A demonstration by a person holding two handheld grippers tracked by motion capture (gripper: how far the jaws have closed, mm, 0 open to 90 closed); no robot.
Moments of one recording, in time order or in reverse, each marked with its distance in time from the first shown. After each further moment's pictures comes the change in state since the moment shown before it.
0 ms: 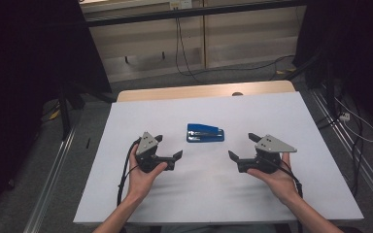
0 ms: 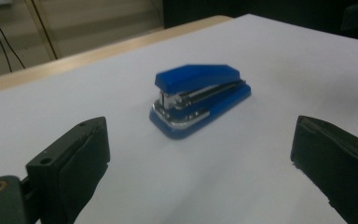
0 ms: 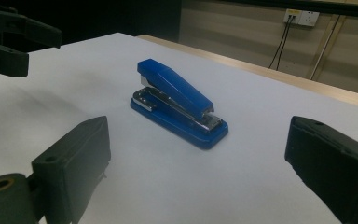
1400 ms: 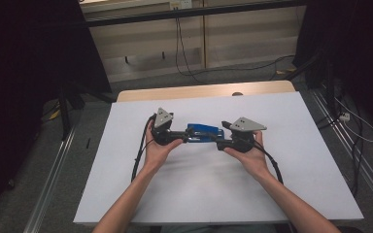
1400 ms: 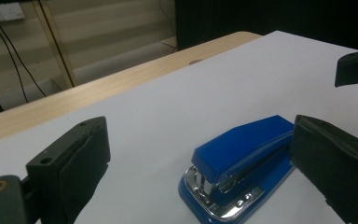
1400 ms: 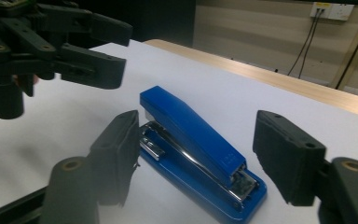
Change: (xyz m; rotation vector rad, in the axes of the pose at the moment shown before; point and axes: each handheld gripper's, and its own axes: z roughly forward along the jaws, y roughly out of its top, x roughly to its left) left arm 0.028 0.029 0.077 -0.011 0.046 0.001; right arm 0.001 0.022 0.077 0.014 0.059 0.025
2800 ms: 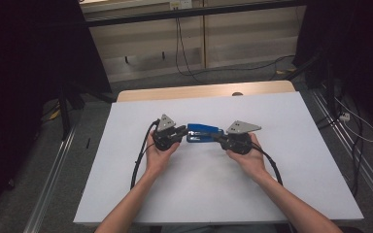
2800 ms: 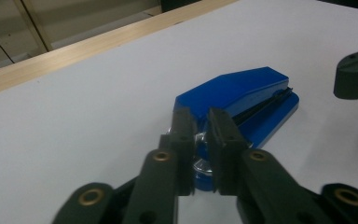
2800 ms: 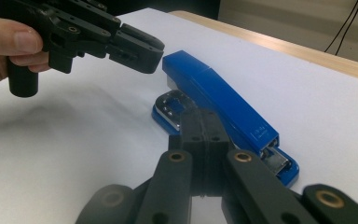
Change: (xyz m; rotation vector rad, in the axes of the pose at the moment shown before) left arm -0.002 -0.015 0.003 0.115 -0.072 0.030; right arm -0.001 -0.011 0.009 0.102 0.098 -0.033
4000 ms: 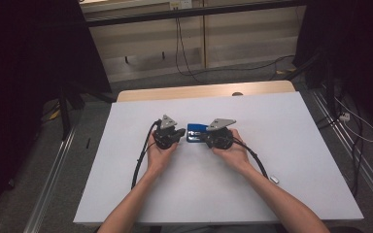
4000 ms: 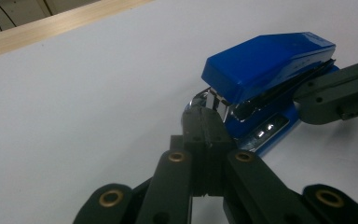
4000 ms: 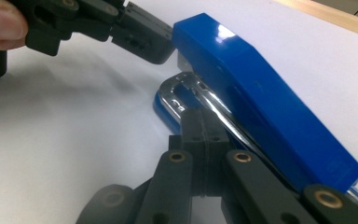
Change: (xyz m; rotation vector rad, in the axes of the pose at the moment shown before) left arm 0.008 -0.007 0.015 0.104 0.043 -0.023; right arm 0.008 0.007 0.056 0.174 0.010 -0.045
